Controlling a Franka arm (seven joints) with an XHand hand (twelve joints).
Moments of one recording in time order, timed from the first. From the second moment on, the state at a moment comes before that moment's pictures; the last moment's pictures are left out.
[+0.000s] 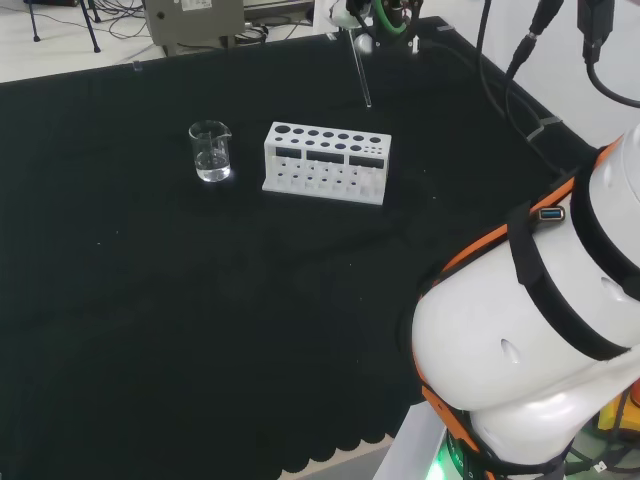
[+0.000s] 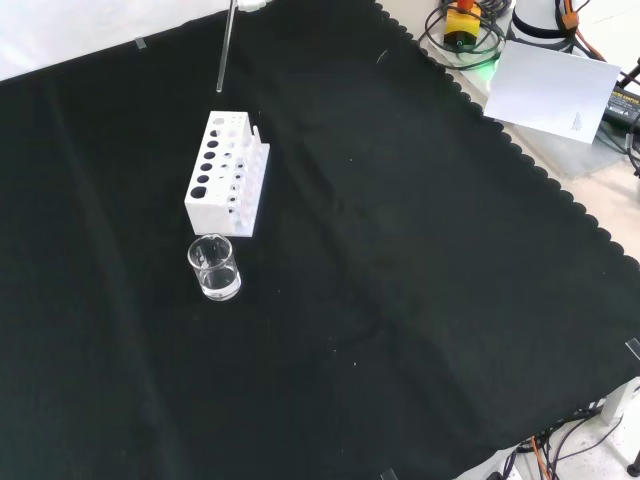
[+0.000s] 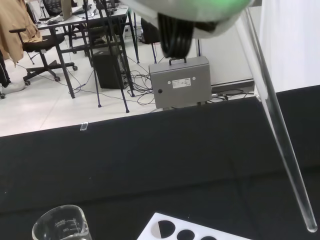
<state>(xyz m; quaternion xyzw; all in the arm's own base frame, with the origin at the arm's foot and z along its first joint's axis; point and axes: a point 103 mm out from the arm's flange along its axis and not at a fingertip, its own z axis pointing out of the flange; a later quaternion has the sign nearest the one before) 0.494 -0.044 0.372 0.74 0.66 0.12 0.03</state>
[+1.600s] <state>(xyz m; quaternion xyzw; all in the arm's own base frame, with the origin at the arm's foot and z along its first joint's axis) 0.560 0.045 0.392 0.67 0.74 0.12 0.00</state>
